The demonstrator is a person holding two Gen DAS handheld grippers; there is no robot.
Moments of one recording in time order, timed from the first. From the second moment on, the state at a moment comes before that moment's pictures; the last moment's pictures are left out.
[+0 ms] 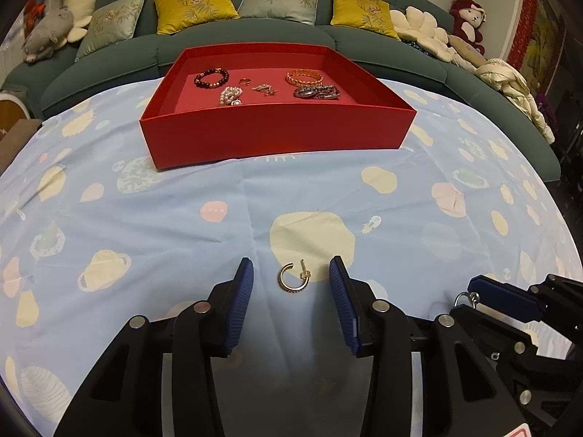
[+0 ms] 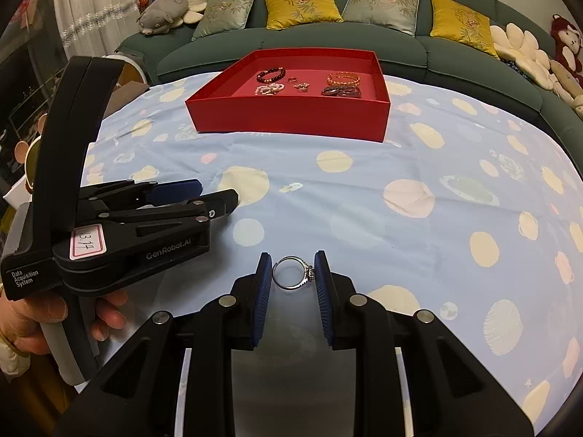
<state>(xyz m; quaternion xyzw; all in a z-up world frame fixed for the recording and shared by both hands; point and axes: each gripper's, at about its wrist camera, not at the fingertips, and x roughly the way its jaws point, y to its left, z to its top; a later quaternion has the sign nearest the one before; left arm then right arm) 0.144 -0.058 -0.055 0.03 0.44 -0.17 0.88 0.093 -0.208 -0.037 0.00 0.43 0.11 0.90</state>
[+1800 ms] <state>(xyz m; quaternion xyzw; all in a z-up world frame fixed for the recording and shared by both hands) 0.284 -0.038 0.052 0.00 0.35 -0.15 0.92 0.287 -0.208 0.038 0.07 0.37 0.12 0.92</state>
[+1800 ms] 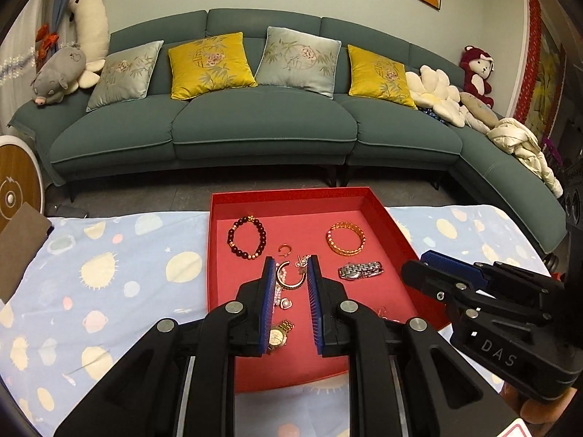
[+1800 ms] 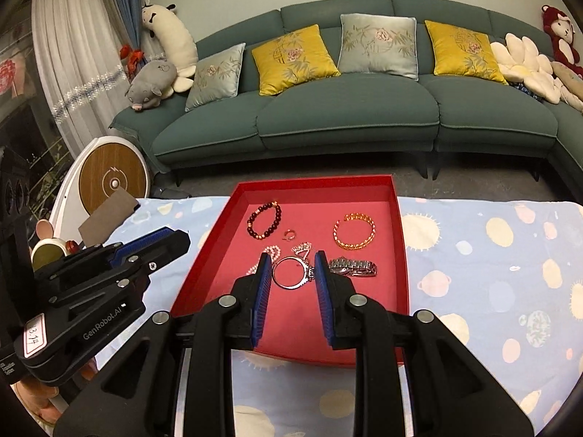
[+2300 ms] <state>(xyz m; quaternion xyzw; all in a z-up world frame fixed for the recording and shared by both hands) 0.318 -0.047 0.003 0.00 0.39 -0.14 0.91 0.324 -0.207 -0.014 0.06 0.41 0.11 0.91</state>
